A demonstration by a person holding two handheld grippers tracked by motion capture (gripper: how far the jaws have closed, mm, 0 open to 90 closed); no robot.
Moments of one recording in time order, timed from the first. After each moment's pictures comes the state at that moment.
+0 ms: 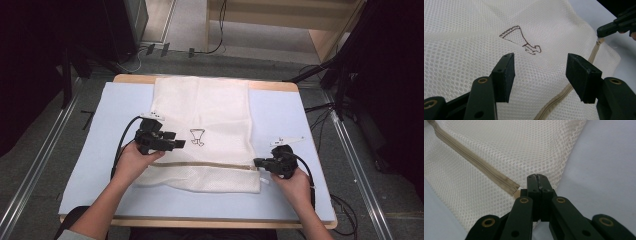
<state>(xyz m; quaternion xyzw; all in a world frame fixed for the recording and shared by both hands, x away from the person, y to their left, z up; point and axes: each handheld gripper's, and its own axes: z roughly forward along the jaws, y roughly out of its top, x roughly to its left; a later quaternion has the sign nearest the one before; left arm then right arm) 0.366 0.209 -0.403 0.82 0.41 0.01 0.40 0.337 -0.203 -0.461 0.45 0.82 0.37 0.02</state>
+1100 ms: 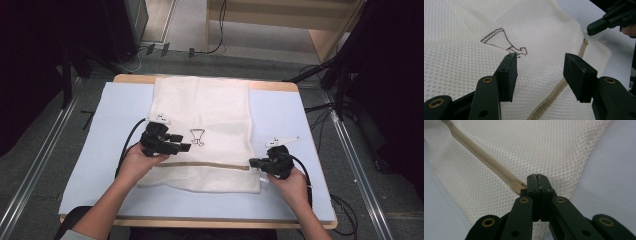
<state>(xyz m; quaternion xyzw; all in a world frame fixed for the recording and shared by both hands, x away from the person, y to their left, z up) 0.361 0.191 -0.405 0.83 0.37 0.00 0.41 0.333 -0.192 -0.456 0.42 0.83 0.38 0.02</state>
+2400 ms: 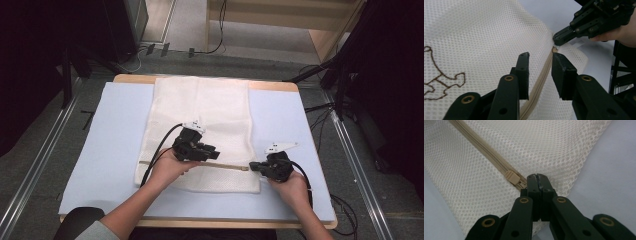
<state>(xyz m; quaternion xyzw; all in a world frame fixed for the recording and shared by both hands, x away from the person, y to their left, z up) 0.353 0.104 -0.414 0.85 0.33 -0.04 0.41 0.329 -0.195 -0.475 0.38 0.84 0.38 0.04</state>
